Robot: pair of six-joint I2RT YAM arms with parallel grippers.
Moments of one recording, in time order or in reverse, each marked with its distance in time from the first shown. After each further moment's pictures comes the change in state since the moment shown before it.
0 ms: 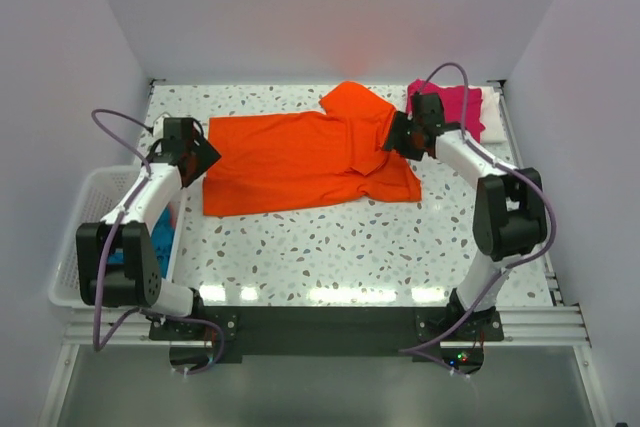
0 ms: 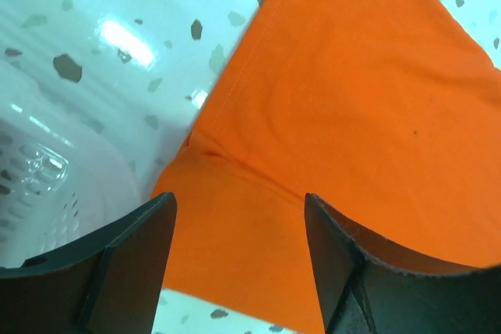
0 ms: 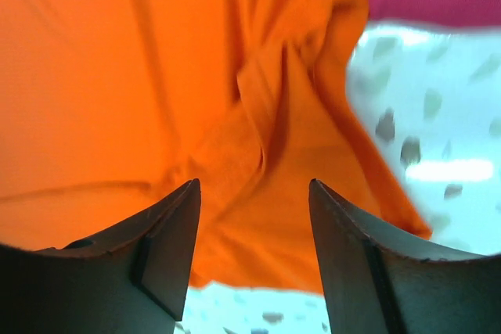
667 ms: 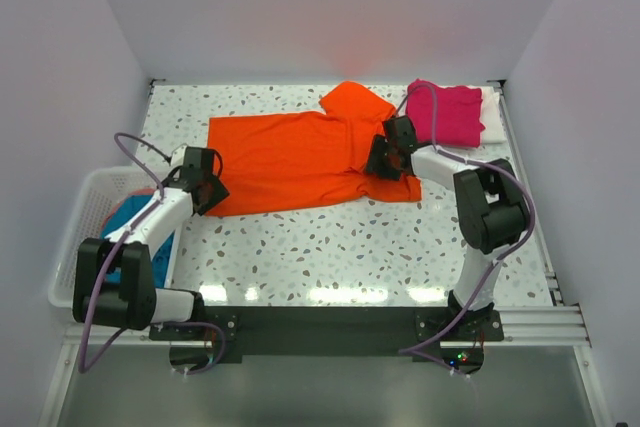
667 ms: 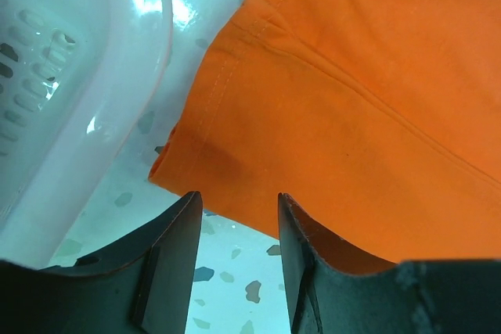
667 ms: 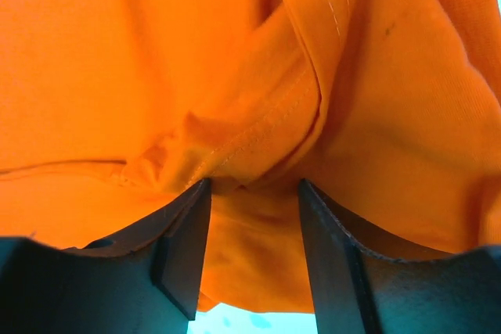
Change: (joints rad) left arm -0.130 -0.158 -0.252 -0.038 -0.068 -0.039; right arm 0.146 0.030 -0.209 0.162 0.063 0.102
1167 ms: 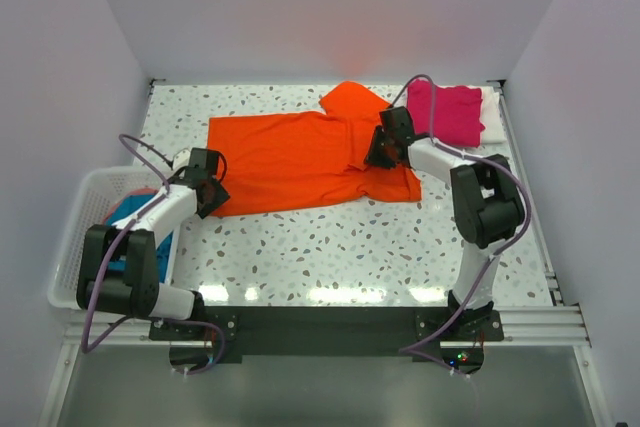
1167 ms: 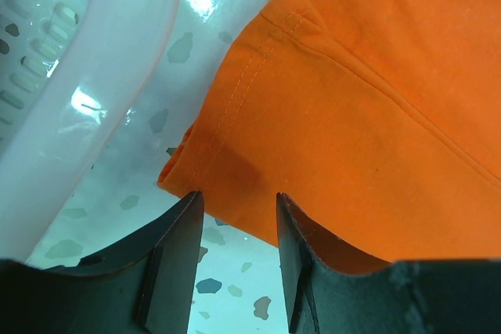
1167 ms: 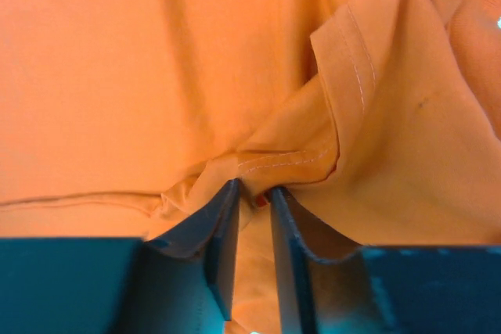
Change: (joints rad) left arm -0.008 0.072 -0.005 -0.003 -0.056 -0.051; right arm 0.000 0.046 0.098 0.005 0.000 0.018
